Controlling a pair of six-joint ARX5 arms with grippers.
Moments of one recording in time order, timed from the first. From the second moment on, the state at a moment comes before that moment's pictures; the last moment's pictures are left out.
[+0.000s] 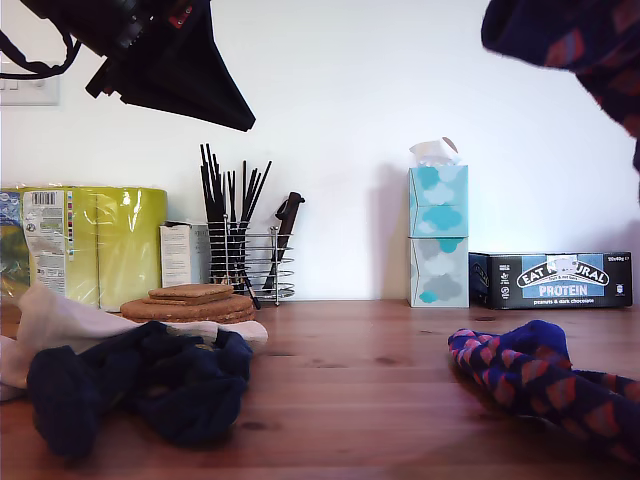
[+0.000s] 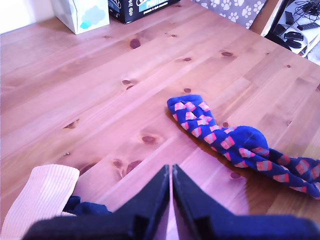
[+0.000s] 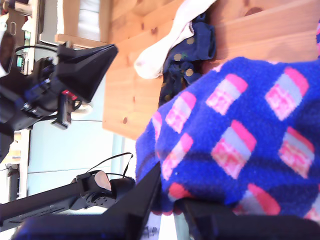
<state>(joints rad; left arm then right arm) -0.61 1.21 0.88 -0.19 0.26 -0.02 0.09 0.88 0.96 -1.01 -0.87 0.42</state>
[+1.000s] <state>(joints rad) -0.61 1.21 0.88 -0.17 0.23 -0.02 0.14 1.46 0.96 -0.55 -0.73 0.42</state>
